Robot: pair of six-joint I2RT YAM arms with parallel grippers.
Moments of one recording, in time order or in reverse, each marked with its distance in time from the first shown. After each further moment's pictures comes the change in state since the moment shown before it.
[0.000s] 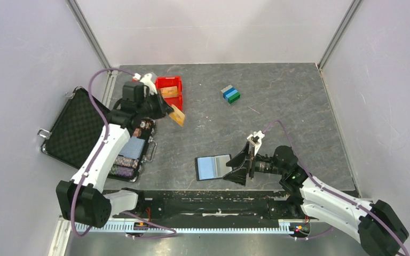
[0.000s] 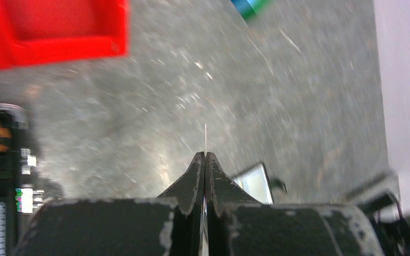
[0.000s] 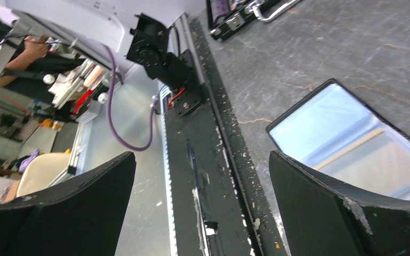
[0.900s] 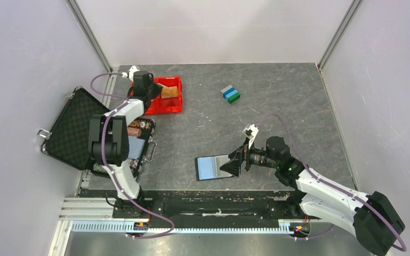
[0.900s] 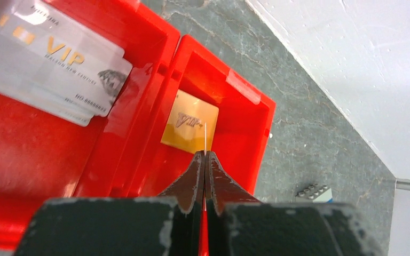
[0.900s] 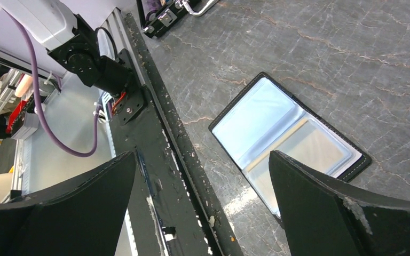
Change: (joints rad) left arm 0.169 0.618 0.111 0.646 -0.401 -0.399; right arm -0.019 0.086 0.132 -0.249 0.166 -0.159
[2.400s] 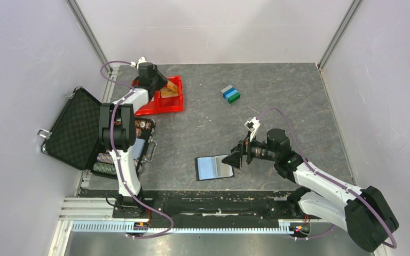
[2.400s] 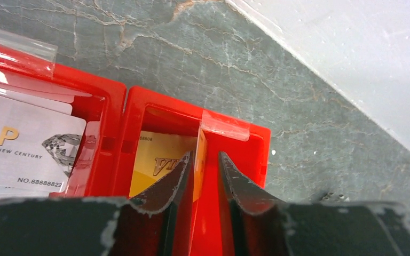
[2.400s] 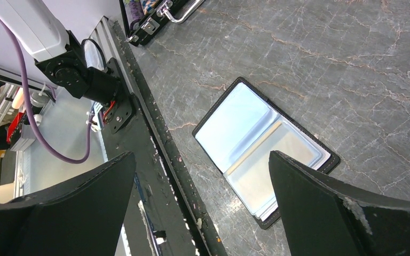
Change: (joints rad) left arm 0.000 0.272 0.296 -0.019 0.097 0.099; right arm -0.119 0.108 0.062 -0.022 -0.079 -0.031
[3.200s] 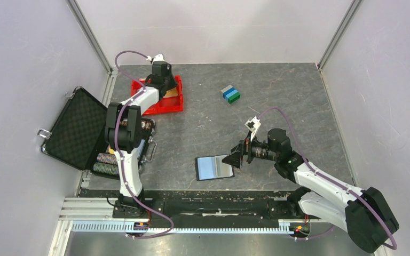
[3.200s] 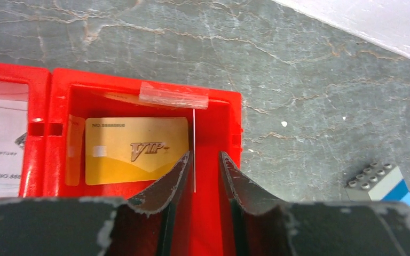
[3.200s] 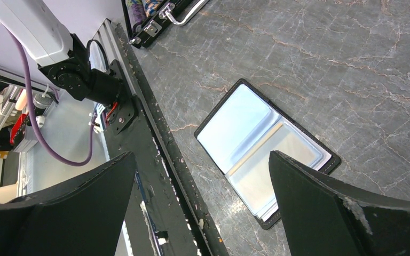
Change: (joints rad) left arm -0.108 -0.002 0.054 -0.101 -0.106 0.231; right arm -0.006 -0.010 0.000 0.000 -0.007 0.011
